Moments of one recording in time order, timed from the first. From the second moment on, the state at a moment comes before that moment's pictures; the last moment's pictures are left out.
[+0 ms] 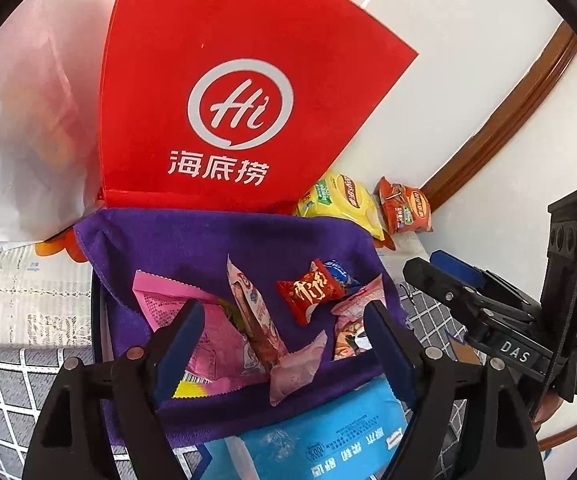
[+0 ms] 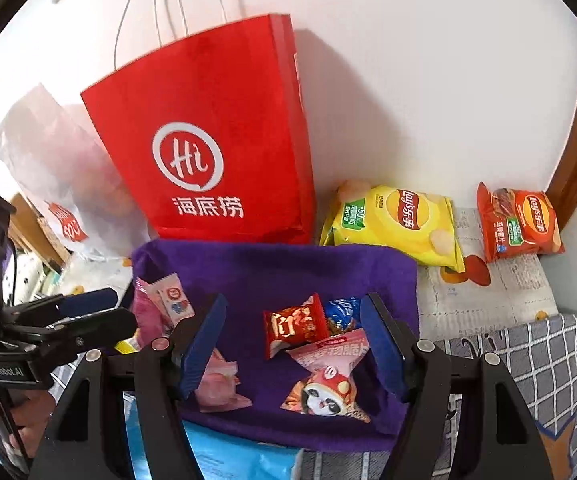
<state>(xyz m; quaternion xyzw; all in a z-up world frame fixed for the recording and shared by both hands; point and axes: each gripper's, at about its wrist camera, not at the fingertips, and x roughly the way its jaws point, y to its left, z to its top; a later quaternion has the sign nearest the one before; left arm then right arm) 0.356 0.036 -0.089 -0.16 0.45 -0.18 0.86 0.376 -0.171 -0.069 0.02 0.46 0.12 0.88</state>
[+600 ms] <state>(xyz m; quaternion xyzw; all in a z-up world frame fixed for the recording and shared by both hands) 0.304 0.027 -0.033 -0.13 0.43 -0.18 0.87 0.269 -0.177 -0.029 0.00 0.45 0.12 0.88</state>
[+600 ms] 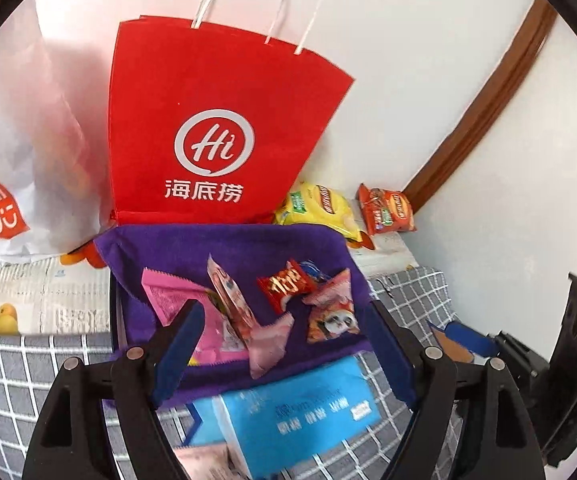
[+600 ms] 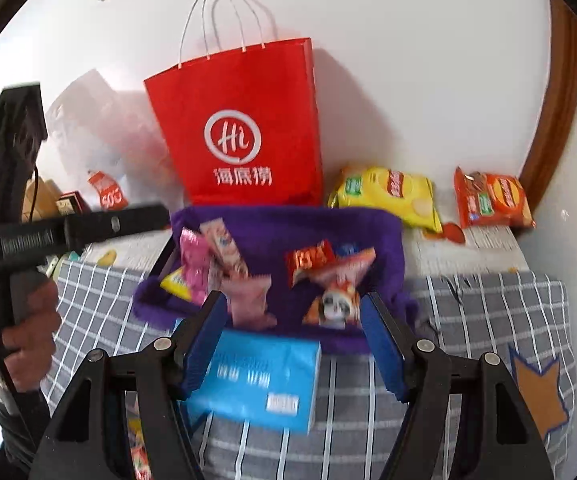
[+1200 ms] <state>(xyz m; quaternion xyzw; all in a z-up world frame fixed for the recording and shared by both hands) 0.208 0.062 -0.087 -0.10 0.47 -0.12 0.87 0.161 -0.160 -0.086 0.03 0.50 0.14 0.85</state>
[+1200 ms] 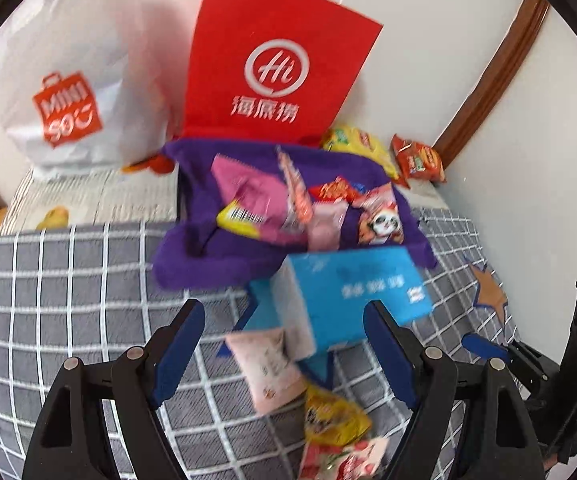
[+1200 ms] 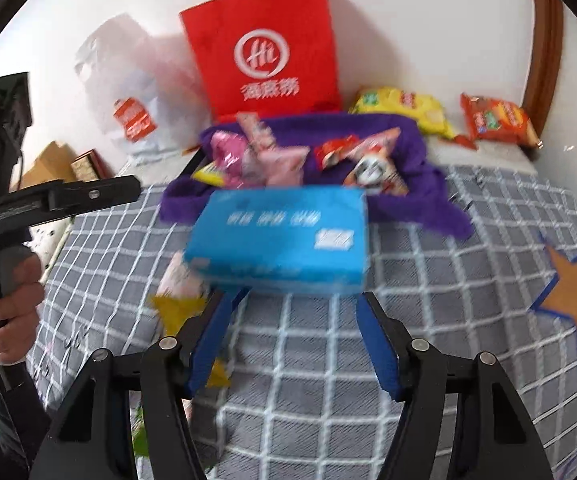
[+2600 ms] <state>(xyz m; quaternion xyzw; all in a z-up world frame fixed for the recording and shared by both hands) 0.141 0.092 -0.131 -0.14 0.49 -0.11 0.86 0.038 -0.086 -0.117 -0.01 0.51 0.23 0.83</state>
